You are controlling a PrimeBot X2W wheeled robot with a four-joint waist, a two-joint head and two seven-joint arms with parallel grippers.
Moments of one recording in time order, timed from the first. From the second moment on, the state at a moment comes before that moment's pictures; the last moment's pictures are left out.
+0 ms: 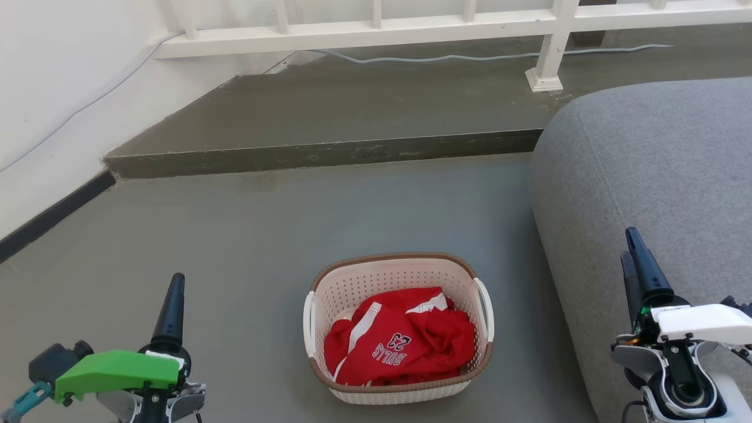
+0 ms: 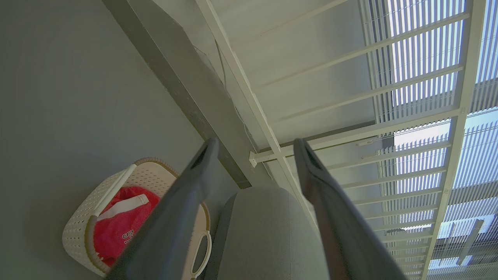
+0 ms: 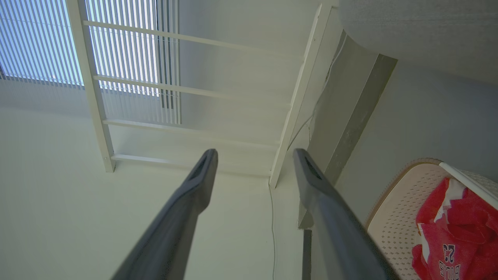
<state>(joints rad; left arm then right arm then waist) -0.04 0.04 -0.03 0.25 -1.32 -0.12 -0.02 -0.01 -0.07 0.00 0.21 1.43 0.11 -0.01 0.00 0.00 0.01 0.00</state>
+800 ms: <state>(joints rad) -0.06 0.05 -0.12 0.22 -0.86 -0.10 -0.10 -0.05 -0.15 0.11 0.20 1.04 0.11 -0.10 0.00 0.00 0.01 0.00</state>
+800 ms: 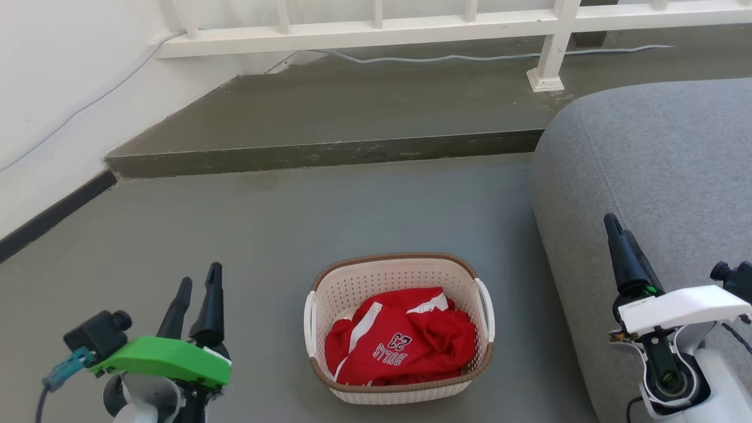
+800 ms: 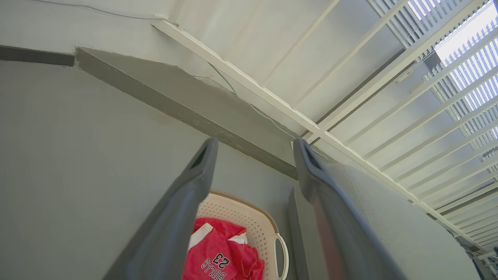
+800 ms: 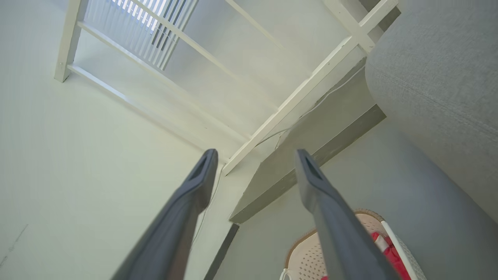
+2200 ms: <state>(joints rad) -0.10 0.05 -0.23 0.18 -0.27 -0.06 -0.25 -0.08 -0.13 0.19 0.20 0.42 0.10 -0.25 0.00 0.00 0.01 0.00</state>
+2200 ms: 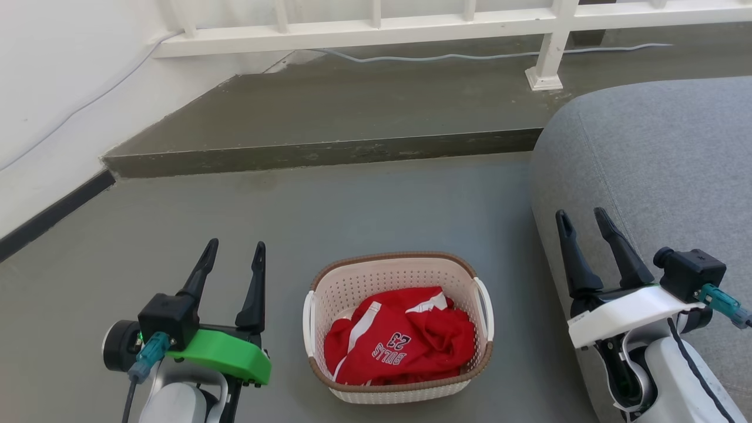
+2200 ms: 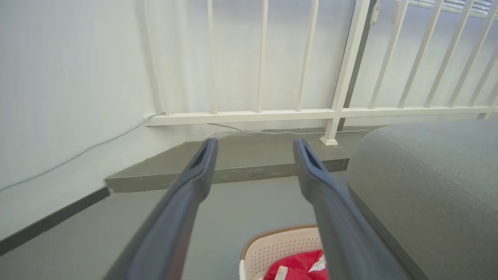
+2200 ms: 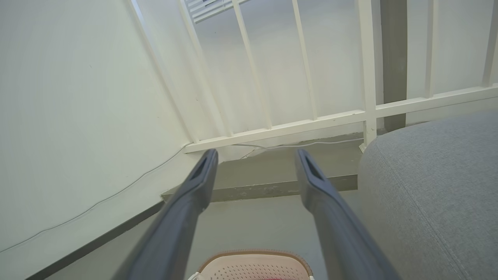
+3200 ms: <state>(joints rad) -0.11 0.05 -0.24 0.15 -0.29 -0.04 -0.25 -0.09 -0.11 0.16 0.20 0.37 0.11 -0.25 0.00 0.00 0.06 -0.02</state>
